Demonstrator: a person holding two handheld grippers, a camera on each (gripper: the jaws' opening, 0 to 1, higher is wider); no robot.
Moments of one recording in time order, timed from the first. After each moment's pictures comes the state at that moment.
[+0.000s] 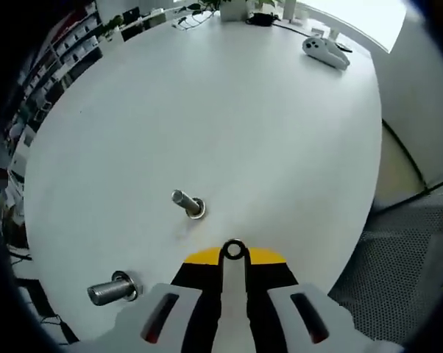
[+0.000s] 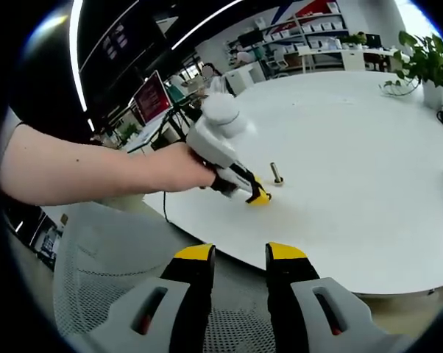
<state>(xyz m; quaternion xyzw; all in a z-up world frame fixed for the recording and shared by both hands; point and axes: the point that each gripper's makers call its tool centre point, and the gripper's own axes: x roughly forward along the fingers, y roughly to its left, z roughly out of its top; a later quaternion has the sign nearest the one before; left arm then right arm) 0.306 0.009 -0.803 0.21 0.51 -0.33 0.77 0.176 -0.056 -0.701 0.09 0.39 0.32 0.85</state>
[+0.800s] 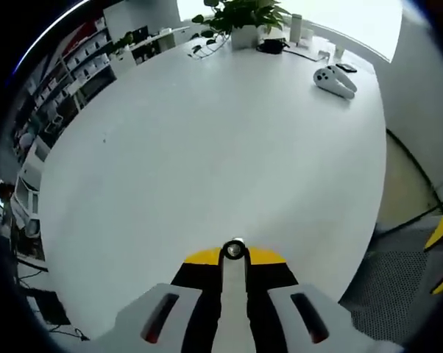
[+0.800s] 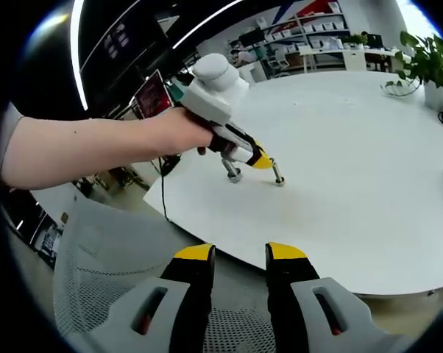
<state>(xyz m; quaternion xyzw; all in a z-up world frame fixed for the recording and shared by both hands) 0.345 0.009 -0.772 0.23 0.47 -0.33 0.78 0.175 -0.055 -0.700 0.09 0.40 0.33 0.85</state>
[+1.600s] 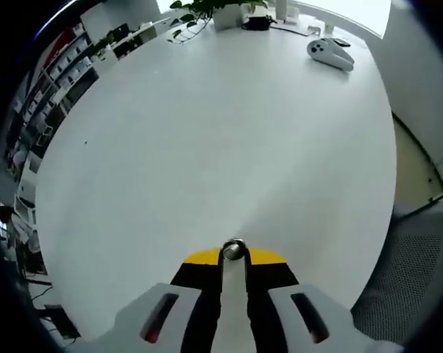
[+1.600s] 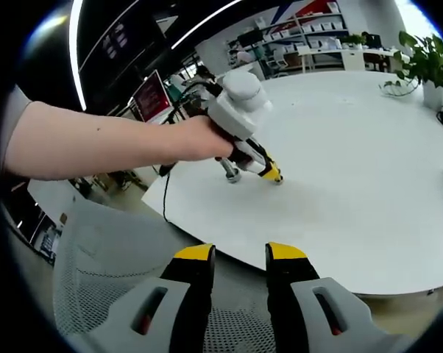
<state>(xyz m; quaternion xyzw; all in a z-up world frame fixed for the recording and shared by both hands) 0.353 0.005 -0.814 0.28 0.49 -0.34 0.75 0.177 -0.057 -0.701 0.09 0.40 0.32 0.86</state>
